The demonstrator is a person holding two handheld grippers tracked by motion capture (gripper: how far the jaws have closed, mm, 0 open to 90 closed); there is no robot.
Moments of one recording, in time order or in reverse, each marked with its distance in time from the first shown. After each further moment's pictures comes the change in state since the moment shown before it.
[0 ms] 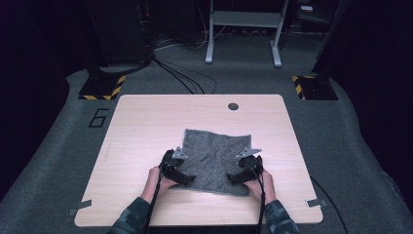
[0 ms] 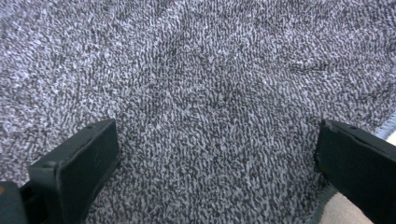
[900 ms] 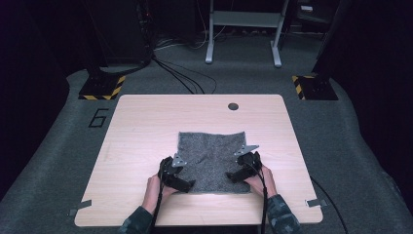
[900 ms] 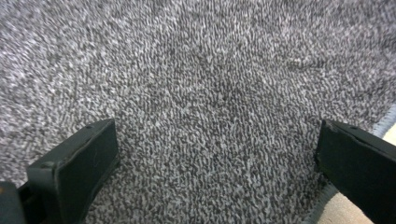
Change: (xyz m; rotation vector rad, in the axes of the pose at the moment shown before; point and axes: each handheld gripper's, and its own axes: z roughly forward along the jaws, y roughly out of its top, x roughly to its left) left arm -0.018 -0.013 -0.007 -0.024 0.079 -0.061; right arm -0.009 0.008 0.004 0.002 0.061 -0.088
